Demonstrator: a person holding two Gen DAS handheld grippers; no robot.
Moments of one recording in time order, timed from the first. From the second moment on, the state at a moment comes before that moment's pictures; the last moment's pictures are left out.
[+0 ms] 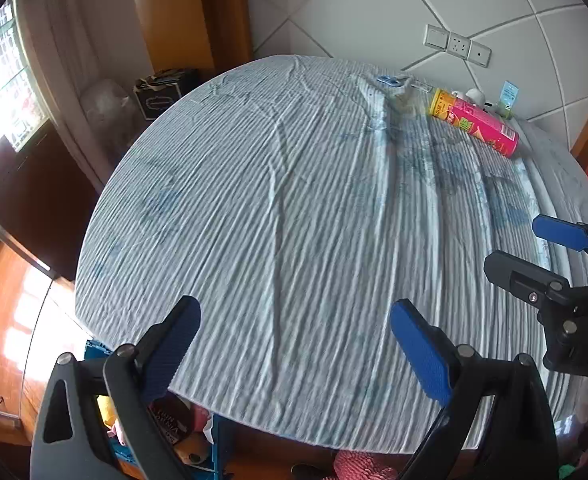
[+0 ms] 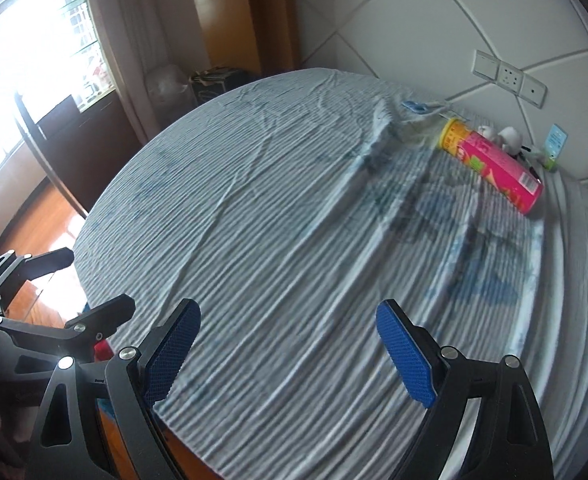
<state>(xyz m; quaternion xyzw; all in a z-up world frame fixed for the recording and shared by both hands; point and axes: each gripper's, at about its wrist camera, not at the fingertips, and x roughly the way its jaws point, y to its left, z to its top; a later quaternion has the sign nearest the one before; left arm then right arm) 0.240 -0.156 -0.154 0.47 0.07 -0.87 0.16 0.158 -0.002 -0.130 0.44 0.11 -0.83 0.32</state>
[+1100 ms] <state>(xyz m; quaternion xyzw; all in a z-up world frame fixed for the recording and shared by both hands) -0.028 -0.069 -0.089 0.46 -0.07 -0.88 -0.05 -0.003 0.183 -0.050 0.45 0.04 -0.89 0.11</state>
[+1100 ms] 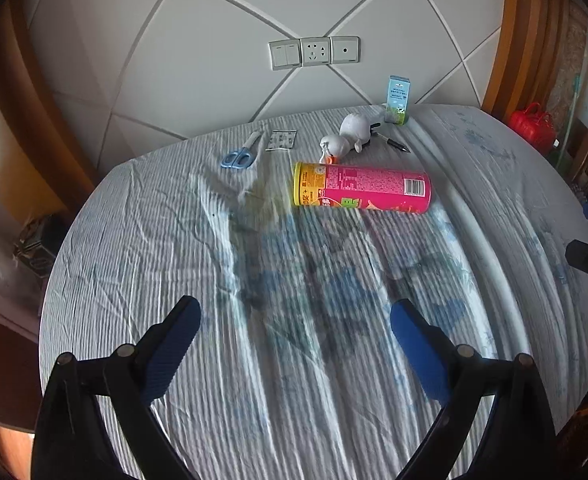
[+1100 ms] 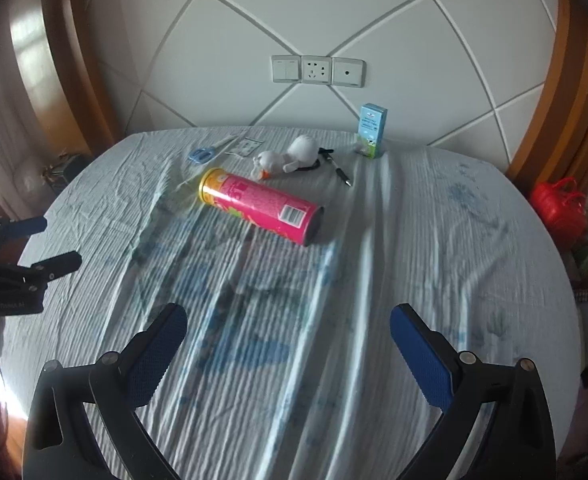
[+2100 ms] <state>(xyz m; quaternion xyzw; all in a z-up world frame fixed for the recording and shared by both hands) -0.231 -0.054 -0.215 0.51 -0.08 -0.85 -0.11 -0.201 0.172 -0.177 0.52 0.09 -0.83 0.16</state>
